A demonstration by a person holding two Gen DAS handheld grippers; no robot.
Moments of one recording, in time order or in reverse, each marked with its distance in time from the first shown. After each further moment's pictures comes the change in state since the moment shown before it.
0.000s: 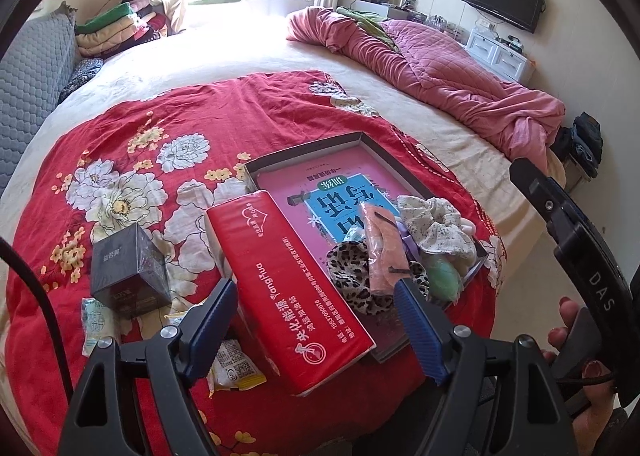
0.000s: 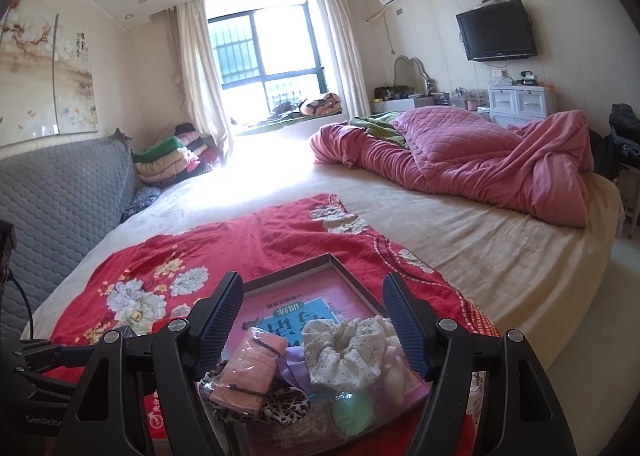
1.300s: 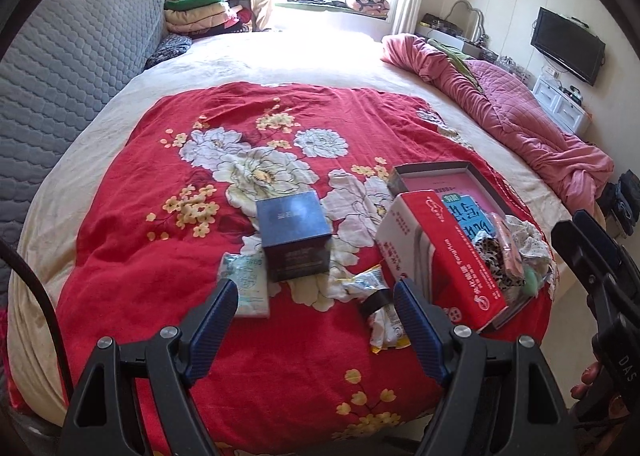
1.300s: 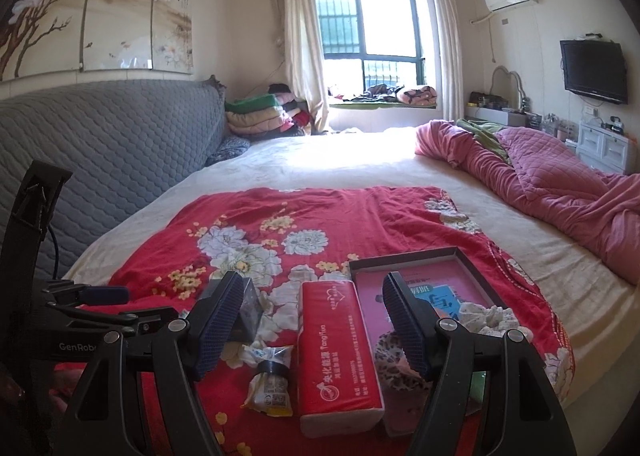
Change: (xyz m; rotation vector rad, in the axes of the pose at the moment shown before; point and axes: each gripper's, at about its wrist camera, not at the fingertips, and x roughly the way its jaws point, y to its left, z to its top) left arm -0.066 0.152 -0.050 -0.199 -0.060 0.164; right arm -0.024 0.156 -0.024 -0.252 0.109 0.238
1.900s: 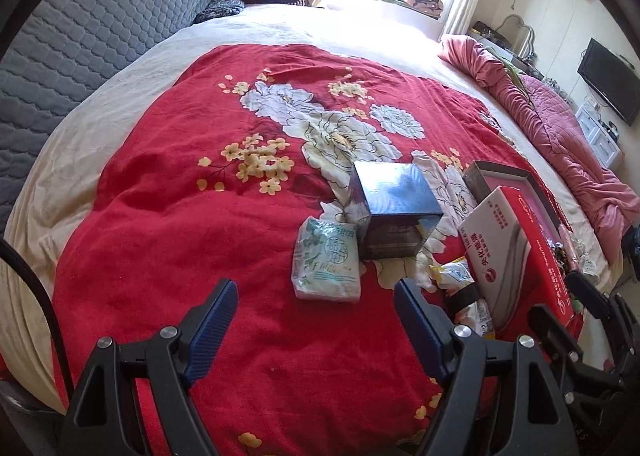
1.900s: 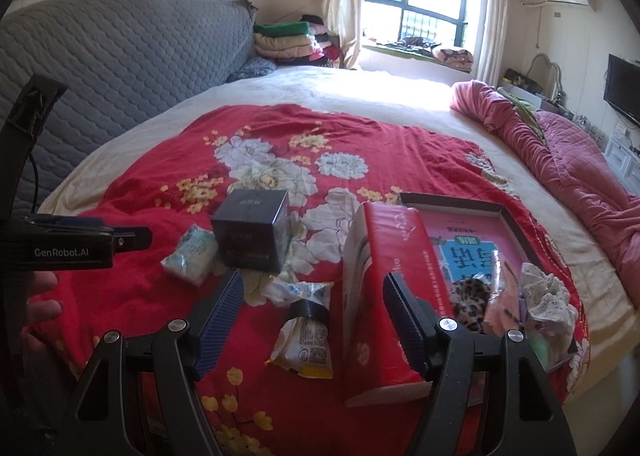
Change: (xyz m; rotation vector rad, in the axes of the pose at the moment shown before) left arm 0.044 0.086 -0.027 -0.164 0.056 0.051; right arm 0.079 0.073 -0.053 -0.180 0.264 0.028
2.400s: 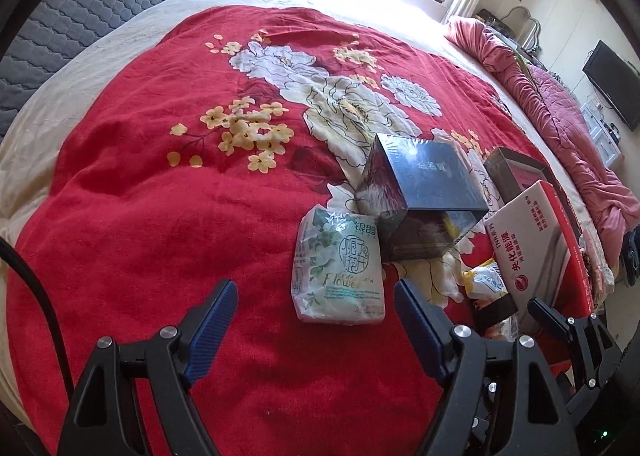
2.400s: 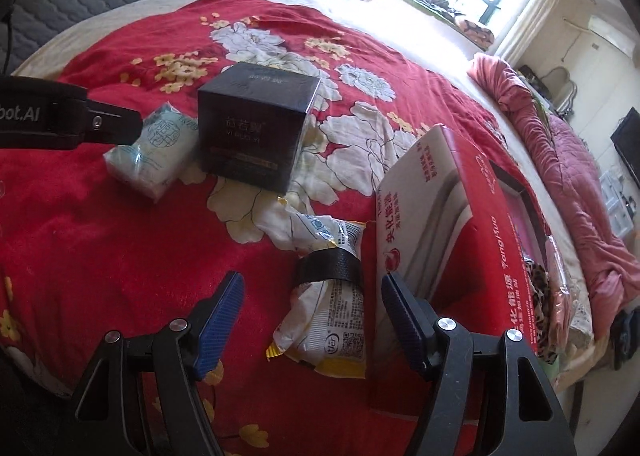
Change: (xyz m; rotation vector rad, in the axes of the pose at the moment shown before) left arm 0.066 0.011 0.008 -0.021 0.098 -0.047; right arm 0.100 0.047 -0.024 -0.215 0.260 -0.181
